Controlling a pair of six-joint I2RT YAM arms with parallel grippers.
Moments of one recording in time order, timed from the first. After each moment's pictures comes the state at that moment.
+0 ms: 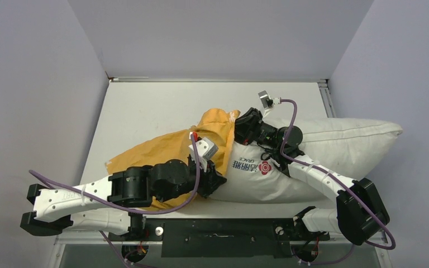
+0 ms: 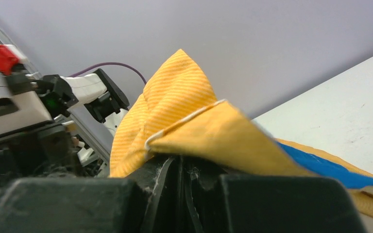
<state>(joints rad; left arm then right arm) -1.39 0.99 1.13 -0.54 -0.38 -0.56 0.54 1.26 0.68 1.11 -0.74 0.95</state>
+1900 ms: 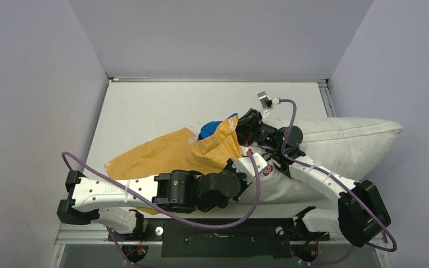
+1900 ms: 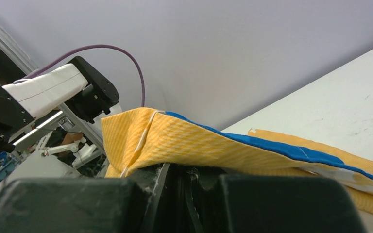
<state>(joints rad) -1.58 1.36 1.42 -0.54 -0.61 -0.25 0.54 1.25 0.68 1.06 -0.75 0.95</state>
